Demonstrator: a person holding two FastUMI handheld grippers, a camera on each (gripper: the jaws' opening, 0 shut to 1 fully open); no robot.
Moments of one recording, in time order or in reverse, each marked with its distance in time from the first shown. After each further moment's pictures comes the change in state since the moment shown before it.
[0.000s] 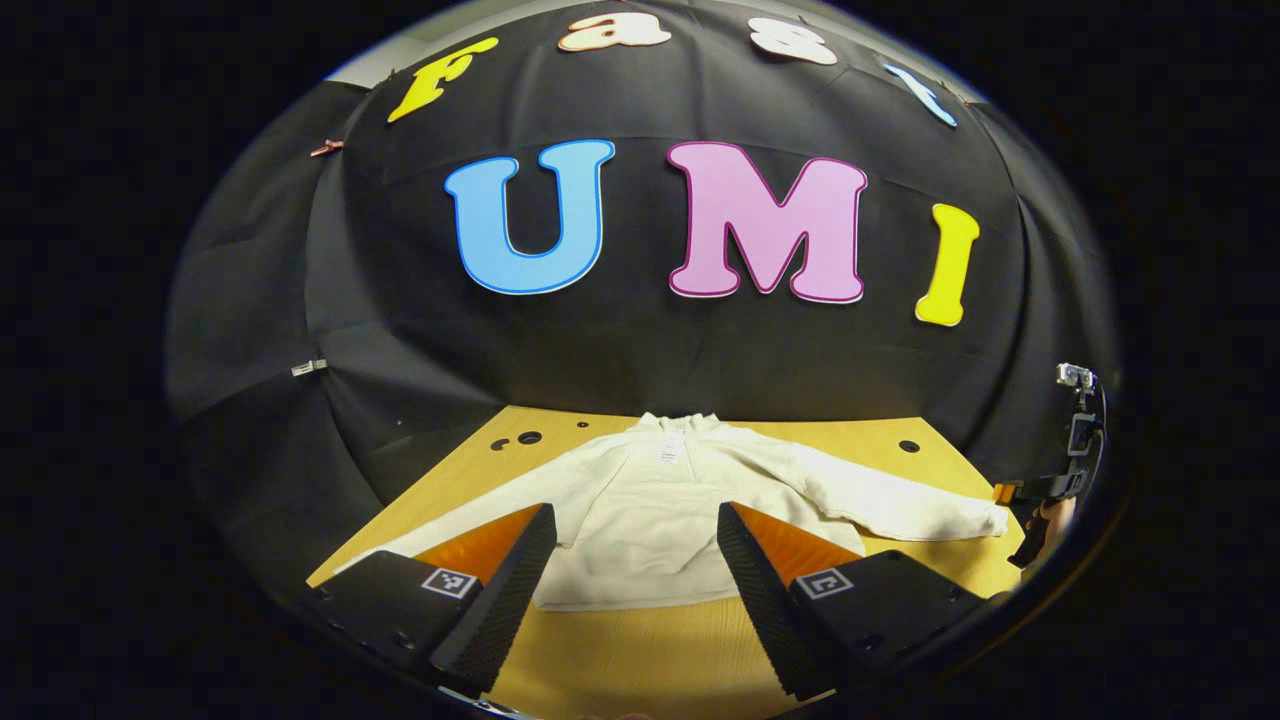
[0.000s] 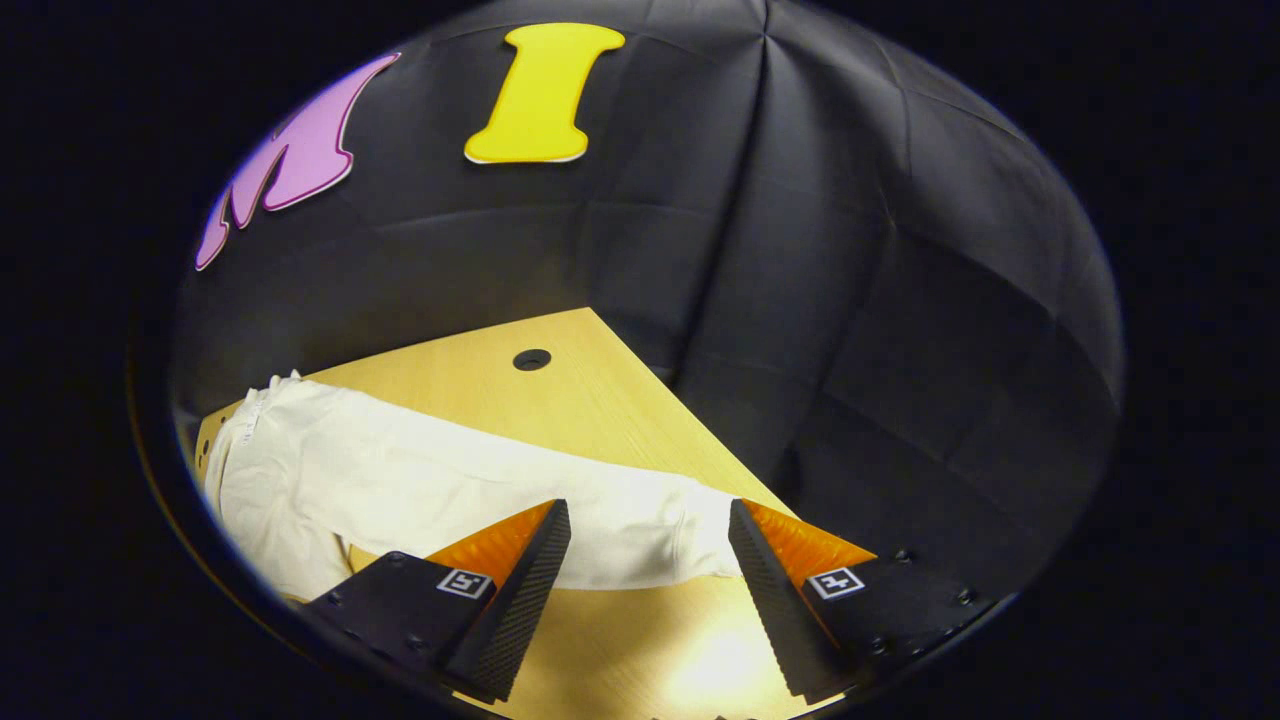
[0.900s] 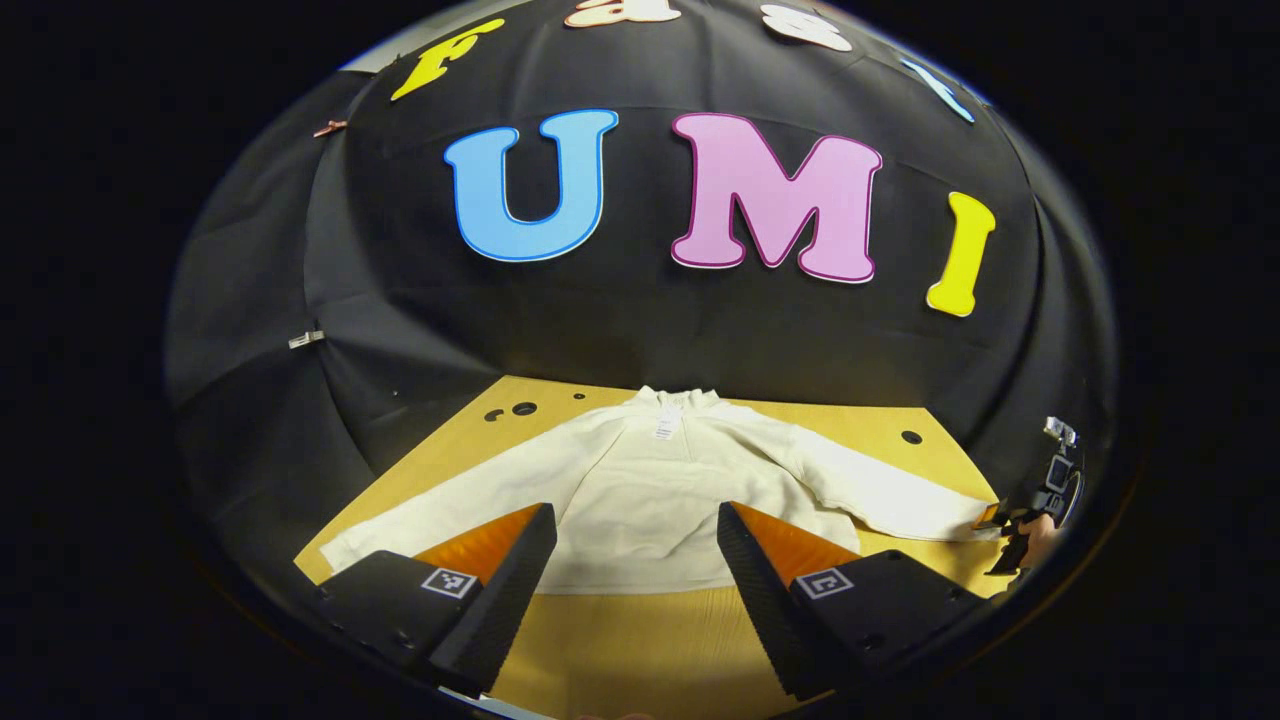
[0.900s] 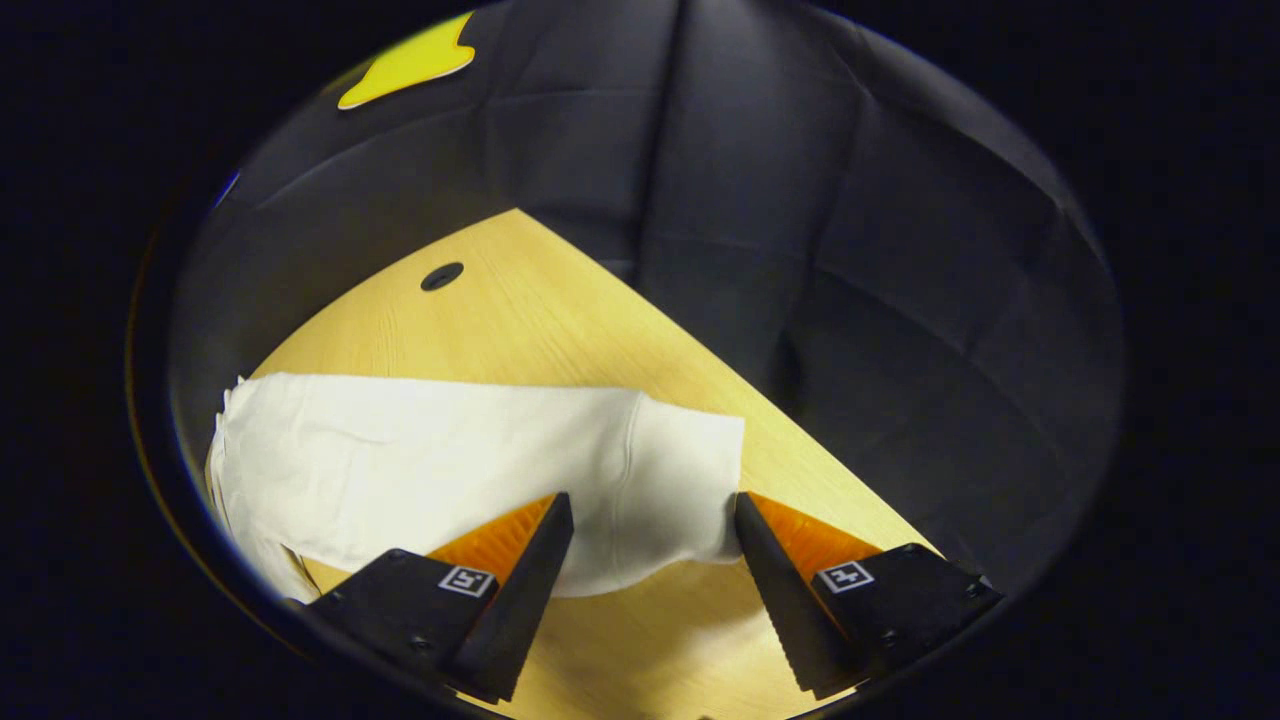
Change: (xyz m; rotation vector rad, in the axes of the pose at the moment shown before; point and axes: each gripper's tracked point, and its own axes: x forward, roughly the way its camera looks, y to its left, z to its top) left arm 0.013 -0.013 -0.015 -0.042 0.078 0.016; right arm 0.043 -0.024 -0.064 0.139 0.279 -0.023
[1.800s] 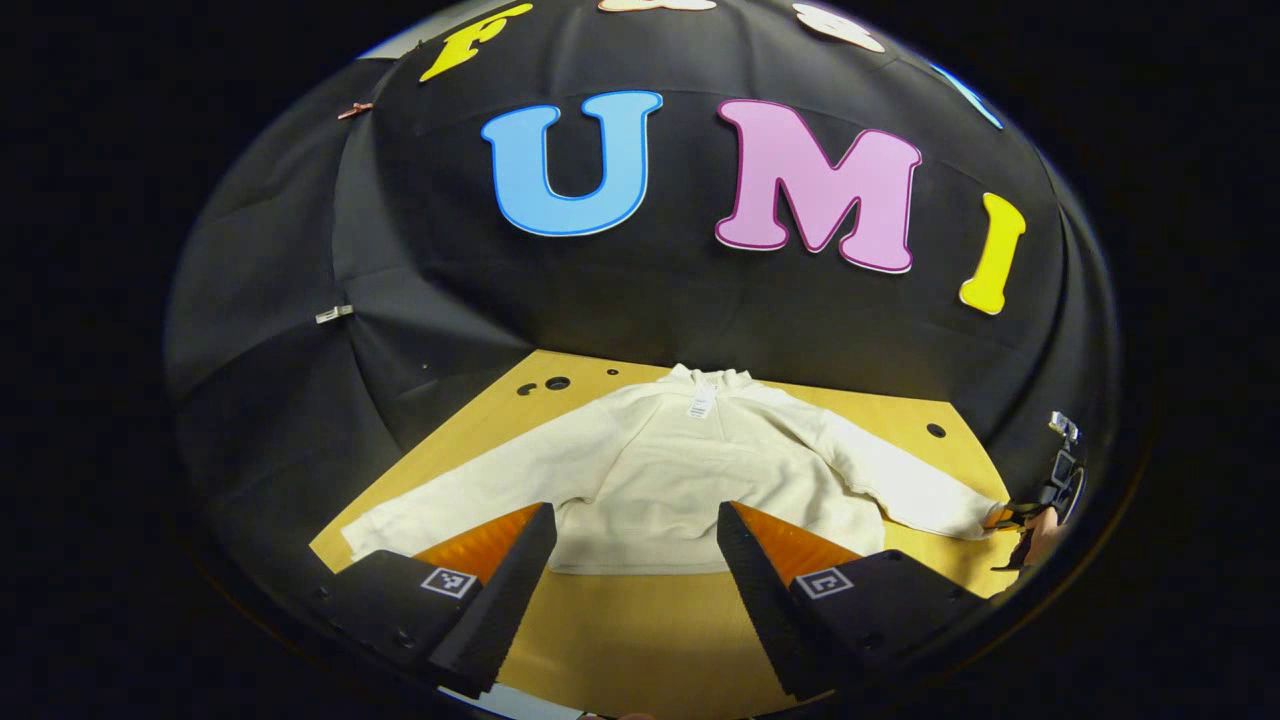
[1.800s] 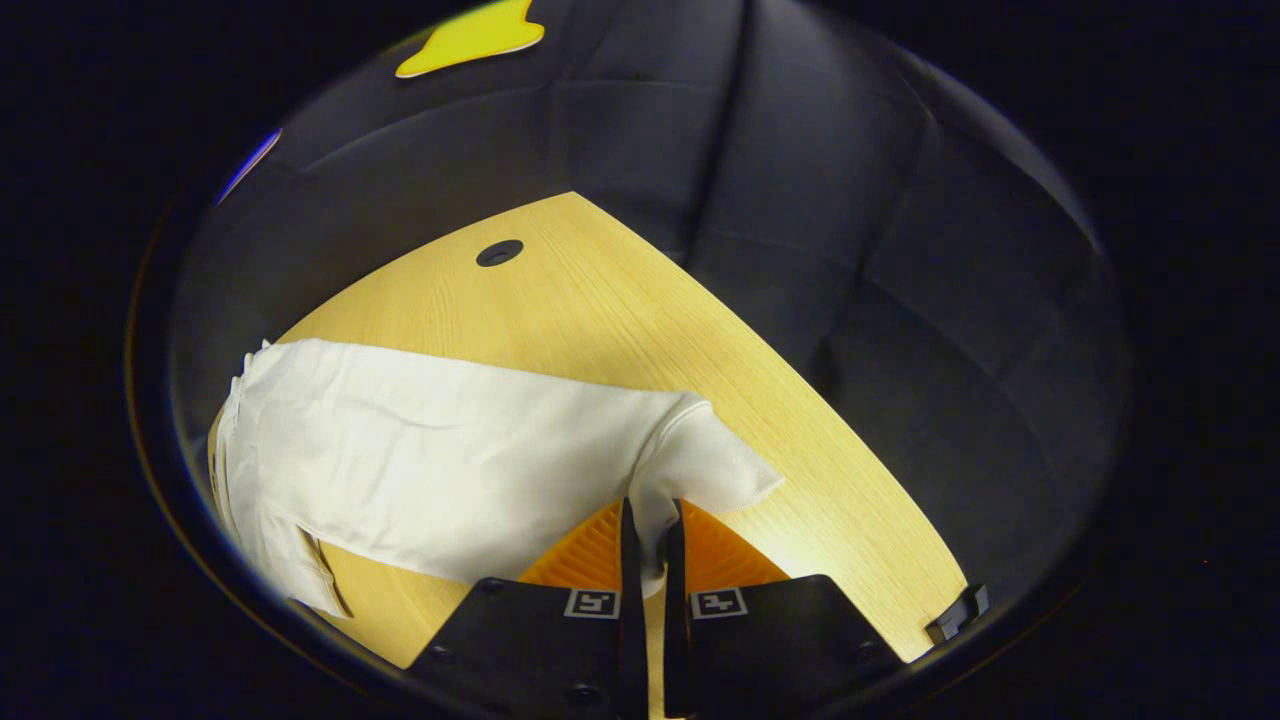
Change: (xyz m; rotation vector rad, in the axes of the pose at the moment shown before) left arm -0.007 0.046 -0.009 -0.033 0.060 0.084; right arm -0.006 0.035 0.007 -0.102 0.037 0.087
